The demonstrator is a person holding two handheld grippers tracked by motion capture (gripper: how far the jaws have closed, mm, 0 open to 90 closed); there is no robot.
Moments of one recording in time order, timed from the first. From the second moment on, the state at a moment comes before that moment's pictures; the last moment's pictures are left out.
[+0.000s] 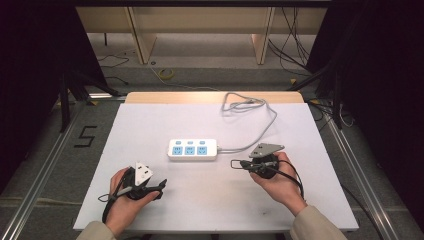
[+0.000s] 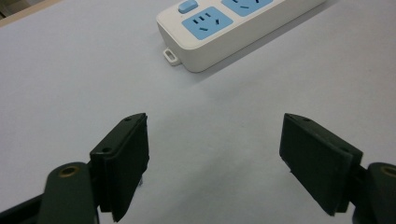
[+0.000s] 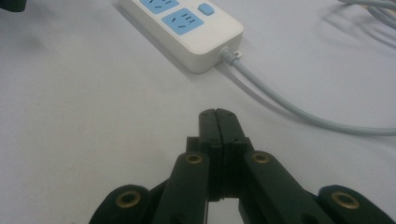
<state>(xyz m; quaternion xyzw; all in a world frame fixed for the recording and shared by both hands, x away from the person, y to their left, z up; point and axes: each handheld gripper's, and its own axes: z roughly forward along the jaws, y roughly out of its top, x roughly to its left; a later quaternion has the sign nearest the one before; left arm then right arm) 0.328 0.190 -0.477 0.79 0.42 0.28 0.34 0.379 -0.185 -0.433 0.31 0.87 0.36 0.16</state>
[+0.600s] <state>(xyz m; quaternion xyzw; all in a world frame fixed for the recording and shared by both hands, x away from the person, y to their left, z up) 0.327 0.190 -0.477 0.79 0.42 0.28 0.34 0.393 -0.164 -0.428 0.29 0.88 0.35 0.17</state>
